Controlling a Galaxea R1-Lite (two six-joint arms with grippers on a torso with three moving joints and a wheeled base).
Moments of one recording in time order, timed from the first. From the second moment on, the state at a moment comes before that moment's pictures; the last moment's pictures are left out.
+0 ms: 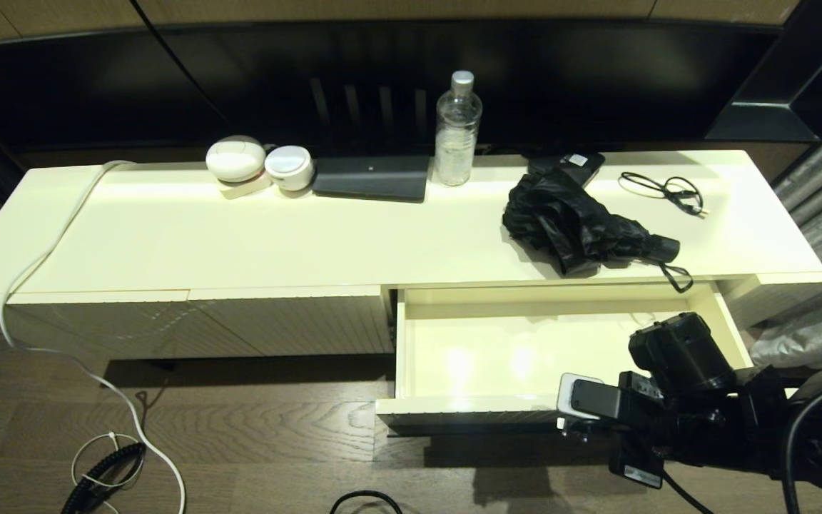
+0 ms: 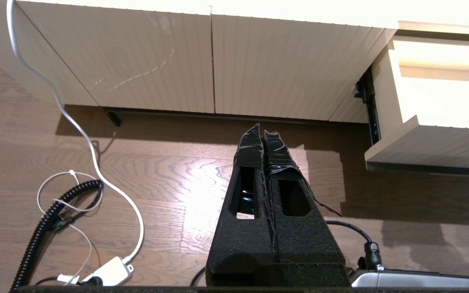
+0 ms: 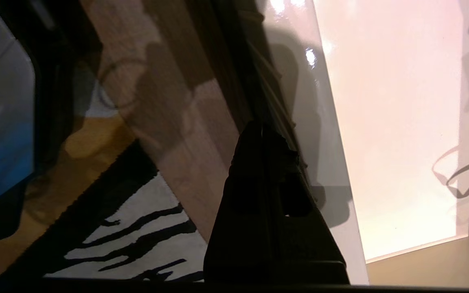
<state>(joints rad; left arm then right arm) 0.00 0.00 0.00 -0.04 0.02 -0.09 0.46 1.76 -0.69 -0.21 -0.12 -0.81</state>
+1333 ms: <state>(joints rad) 0.00 0.00 0.00 -0.04 0.02 -0.09 0.45 1.93 -0.83 -0.53 -0.38 -0.77</state>
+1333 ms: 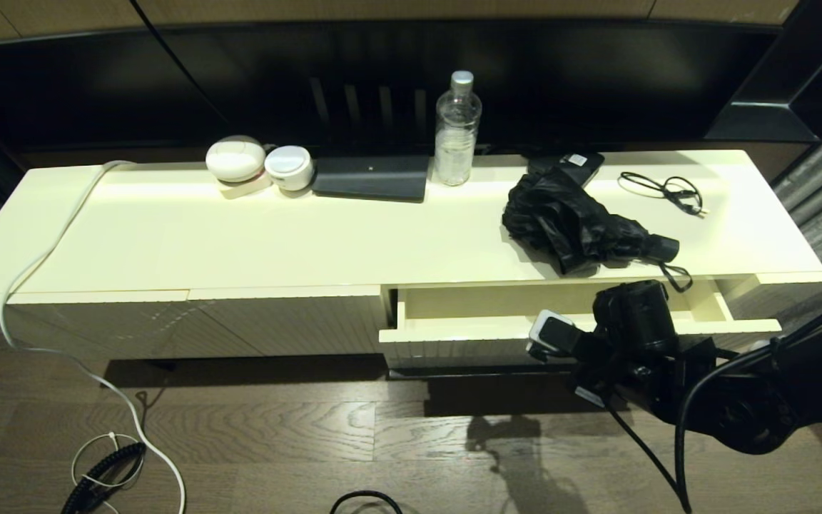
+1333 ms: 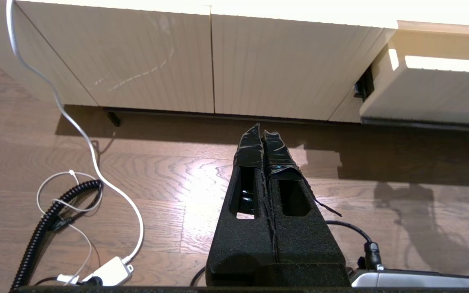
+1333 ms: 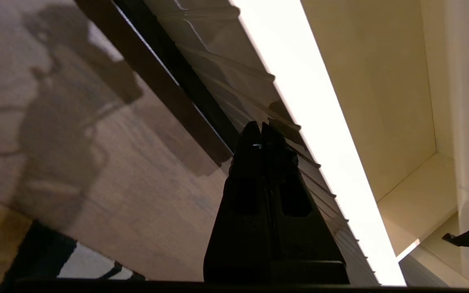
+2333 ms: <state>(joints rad) 0.00 0.00 0.00 -0.04 0.02 -0.09 0.39 2.04 -1.04 -0.60 -0.45 -0.74</state>
